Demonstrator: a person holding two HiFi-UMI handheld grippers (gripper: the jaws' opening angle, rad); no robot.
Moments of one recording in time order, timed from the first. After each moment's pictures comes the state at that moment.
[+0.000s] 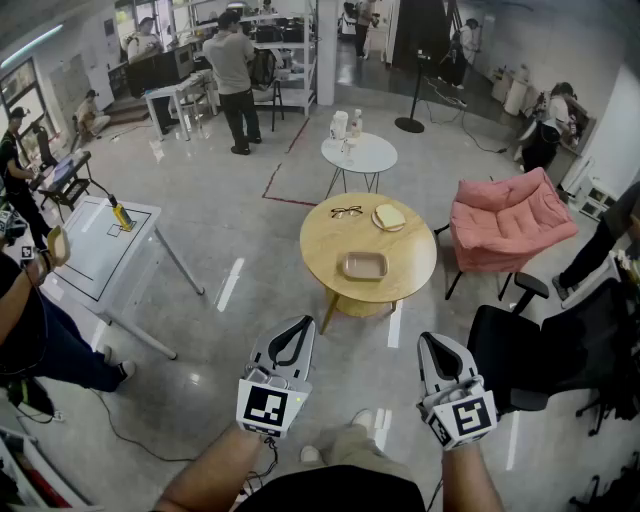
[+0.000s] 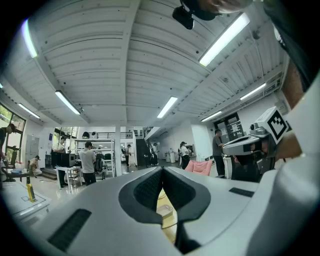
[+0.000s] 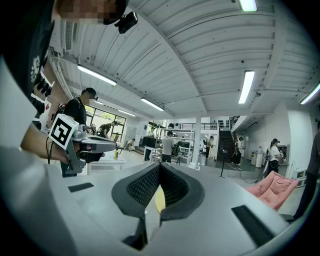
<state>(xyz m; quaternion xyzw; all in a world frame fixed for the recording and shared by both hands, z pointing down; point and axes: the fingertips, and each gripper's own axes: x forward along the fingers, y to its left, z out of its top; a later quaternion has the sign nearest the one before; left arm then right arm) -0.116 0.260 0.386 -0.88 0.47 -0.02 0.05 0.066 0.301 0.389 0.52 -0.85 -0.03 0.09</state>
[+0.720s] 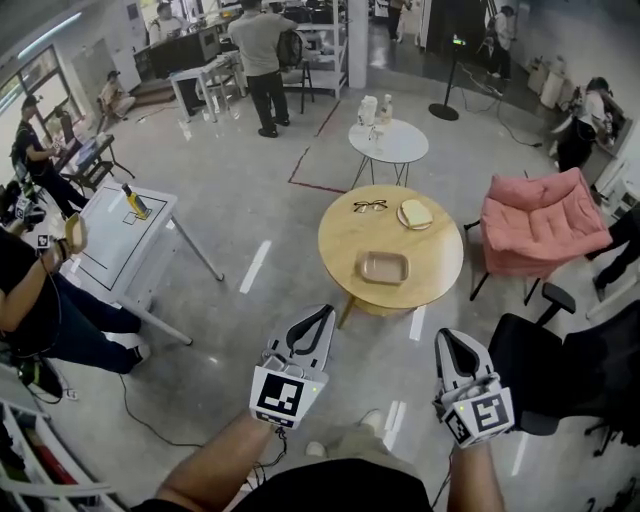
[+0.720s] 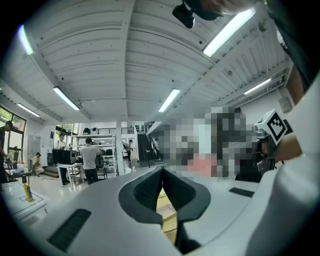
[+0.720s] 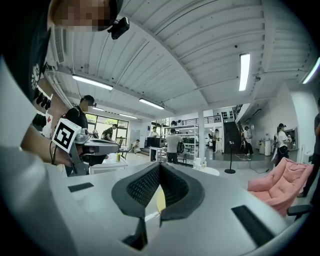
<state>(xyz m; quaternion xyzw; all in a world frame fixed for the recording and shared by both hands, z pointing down) -0.076 0.175 0.403 -0.88 0.48 -0.05 0.05 0.107 0.213 0.419 0.49 -0.87 0.02 0.06</state>
